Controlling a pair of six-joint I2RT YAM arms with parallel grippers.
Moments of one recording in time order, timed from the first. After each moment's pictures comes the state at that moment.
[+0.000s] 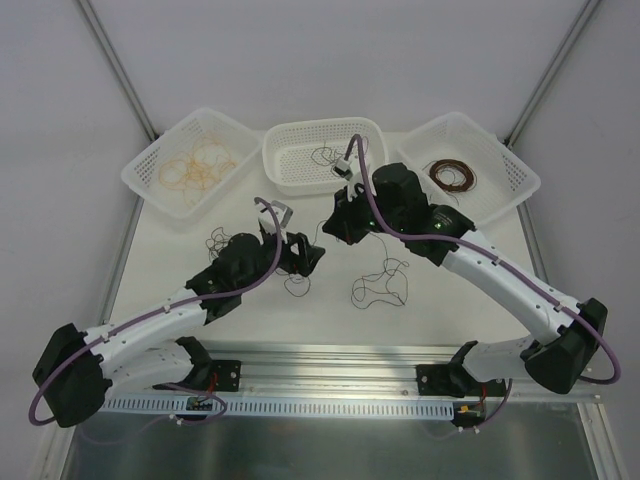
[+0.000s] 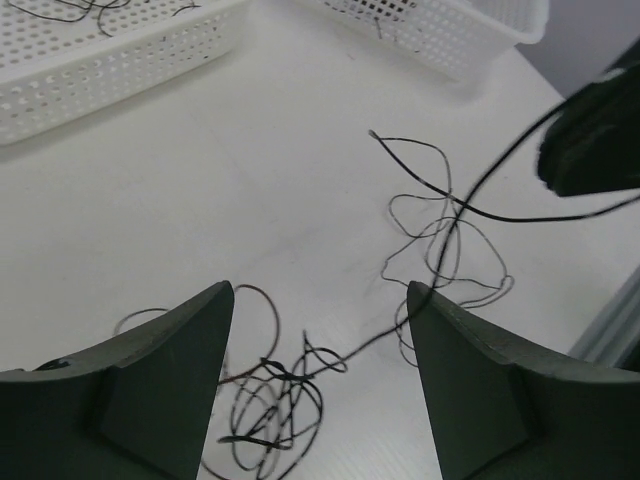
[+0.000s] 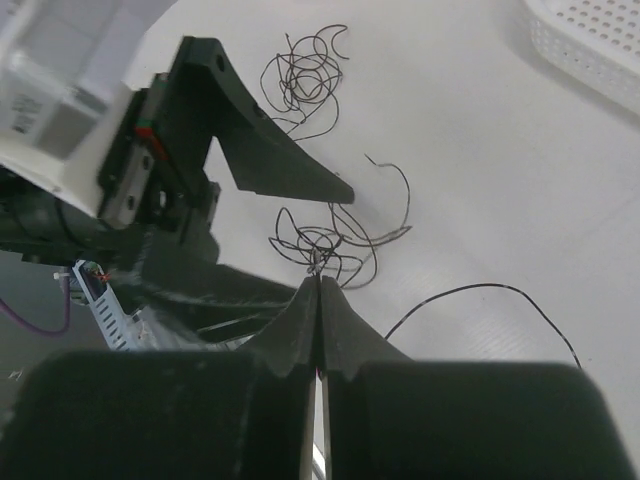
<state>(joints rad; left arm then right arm) -0.79 0.97 0.56 0.22 -0.04 -0.33 0.81 1.32 1.33 -0.48 -0.25 0.19</state>
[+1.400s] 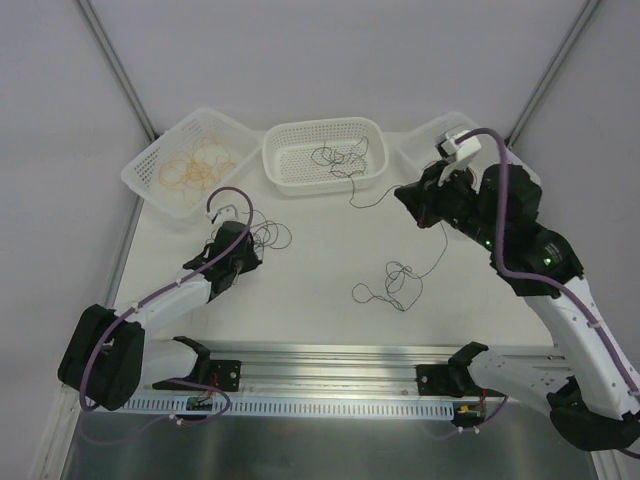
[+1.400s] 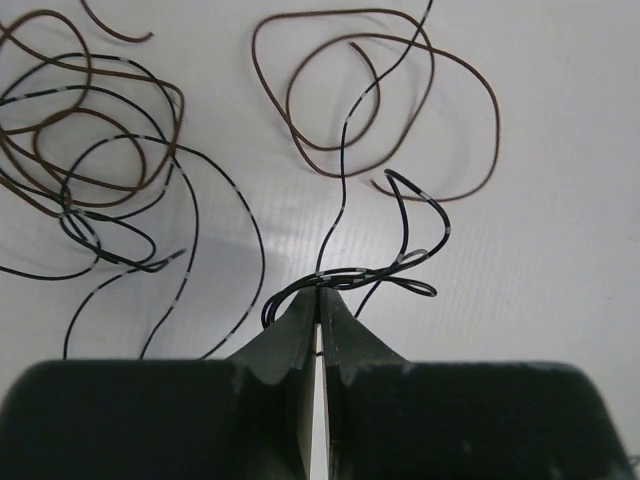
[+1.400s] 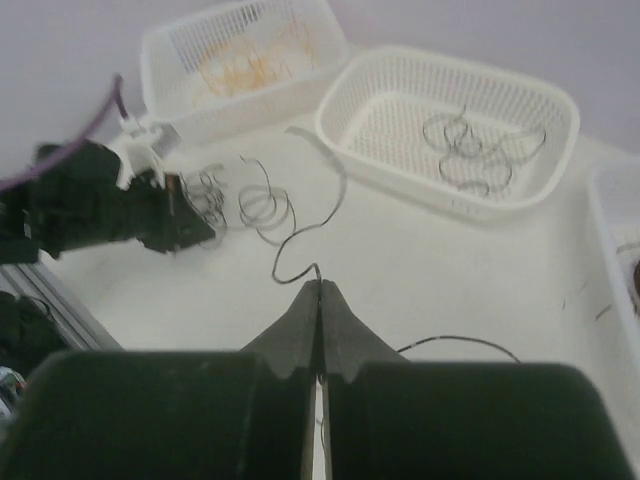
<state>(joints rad) -0.43 1.19 0.52 -0.08 -0.29 -0.67 0.62 1.00 1.51 -0.67 -0.09 0.10</state>
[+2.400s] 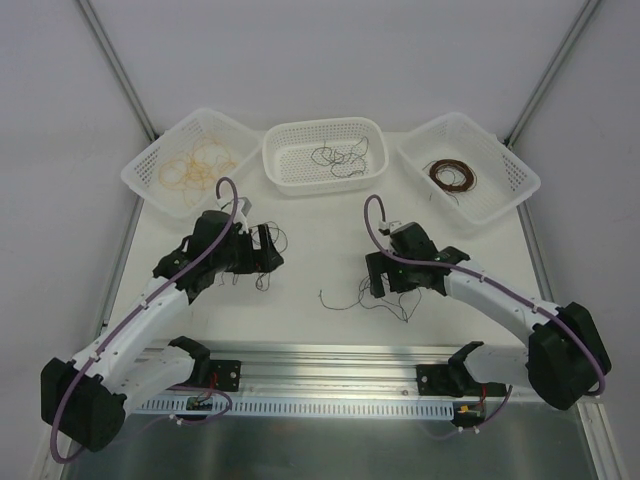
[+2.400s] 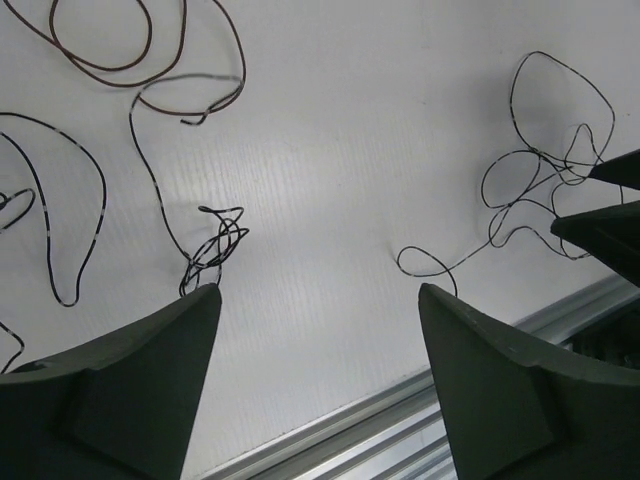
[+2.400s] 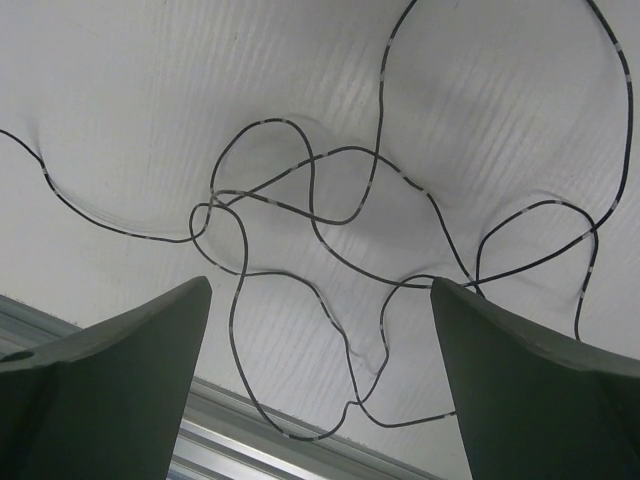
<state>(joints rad) -0.43 0.95 0.70 -0.46 0.16 -0.50 0.62 1.22 0.73 -0.54 -0.01 0.29</state>
